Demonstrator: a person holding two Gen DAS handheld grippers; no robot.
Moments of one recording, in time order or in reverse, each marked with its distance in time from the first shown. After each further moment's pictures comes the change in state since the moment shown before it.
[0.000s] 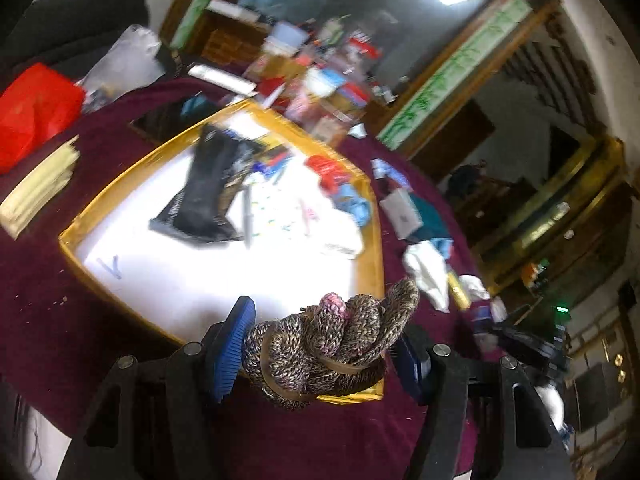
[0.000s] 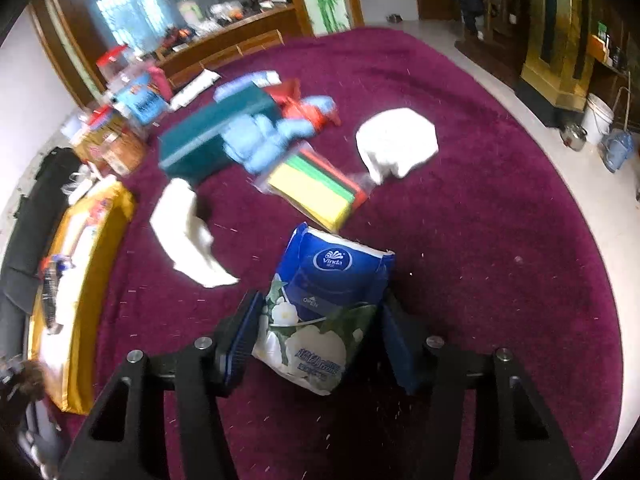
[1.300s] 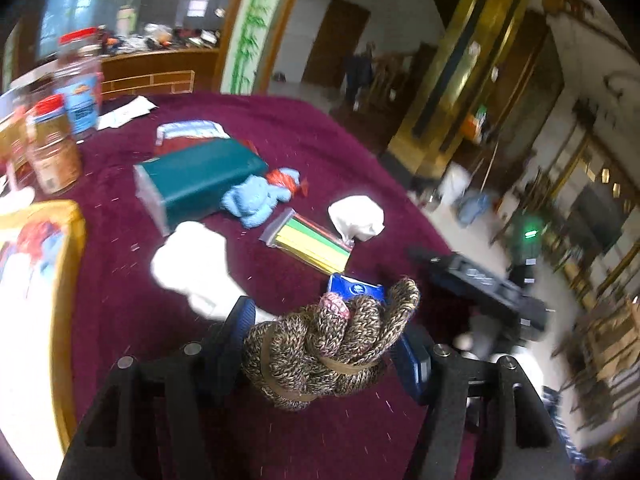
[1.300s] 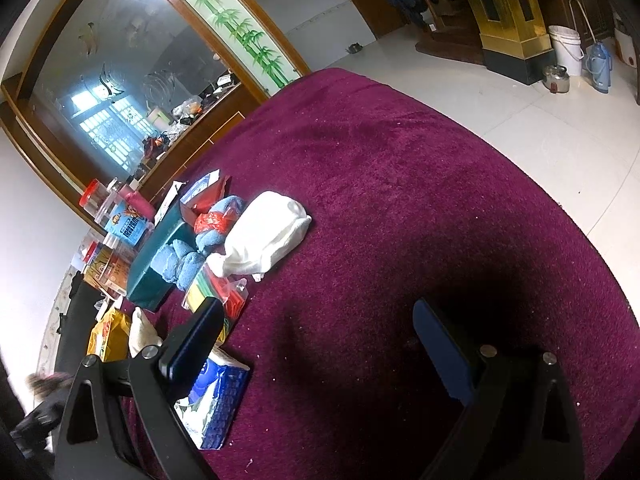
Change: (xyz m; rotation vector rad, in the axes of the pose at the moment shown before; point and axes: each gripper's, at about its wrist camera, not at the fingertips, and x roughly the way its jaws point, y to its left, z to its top) left arm 0.135 -0.261 -0.025 0.548 0.204 -0.165; right arm 0.018 -0.136 0.017 0.322 -0.212 0.178
